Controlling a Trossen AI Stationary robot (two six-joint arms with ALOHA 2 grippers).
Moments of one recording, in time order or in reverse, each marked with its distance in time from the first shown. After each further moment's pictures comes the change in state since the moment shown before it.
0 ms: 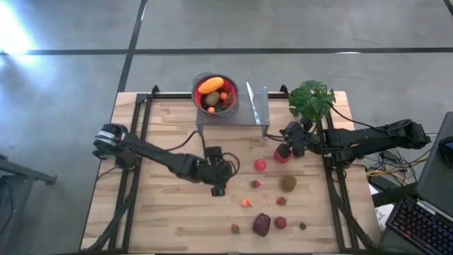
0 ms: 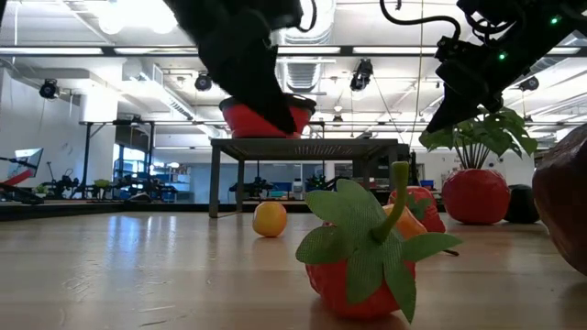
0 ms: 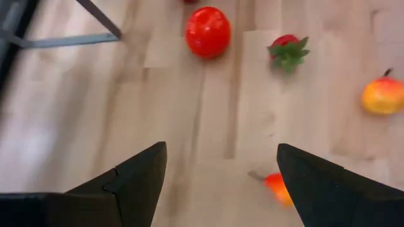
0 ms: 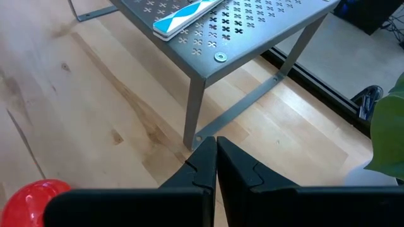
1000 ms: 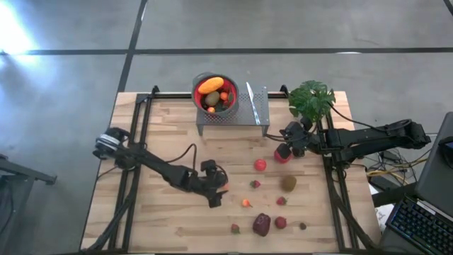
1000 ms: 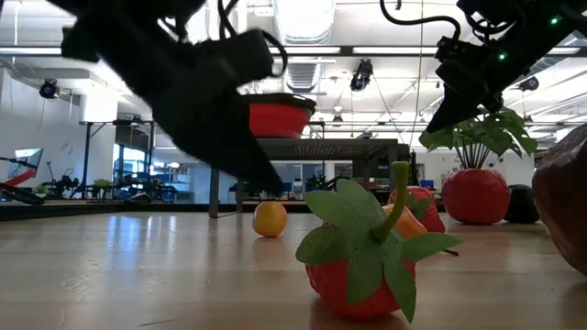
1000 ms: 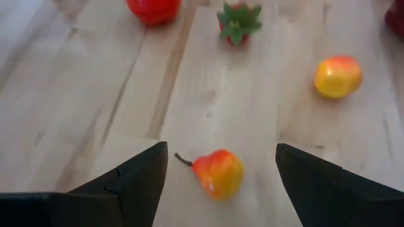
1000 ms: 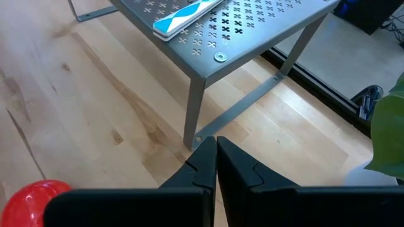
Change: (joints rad) left arm -0.084 0.055 -0.310 0.501 0.037 -0.170; right arm 0.000 0.000 0.000 0.001 0.000 0.001
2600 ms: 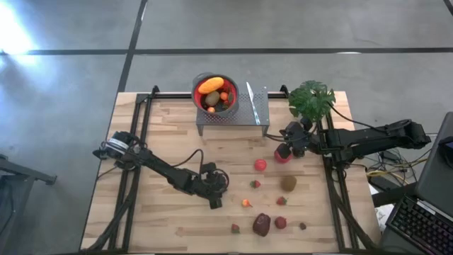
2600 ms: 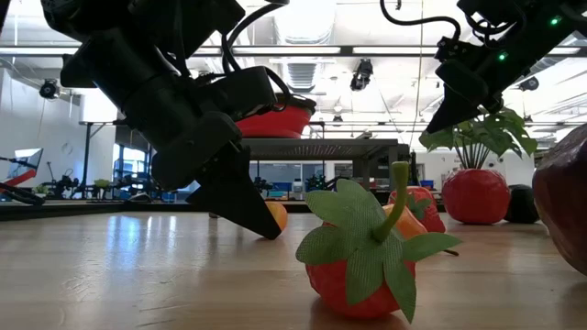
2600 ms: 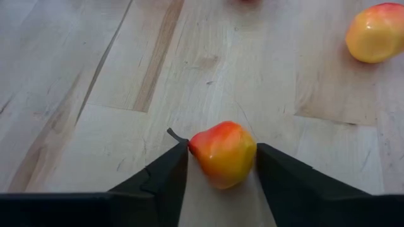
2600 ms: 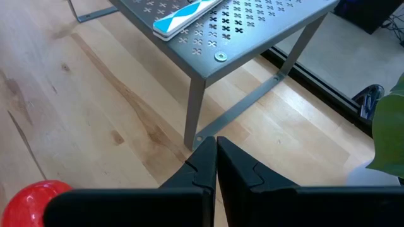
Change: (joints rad) left arm -0.001 0.095 0.003 0.021 -0.007 -0.043; right arm 0.000 0.000 -0.003 0.005 0.000 0.005
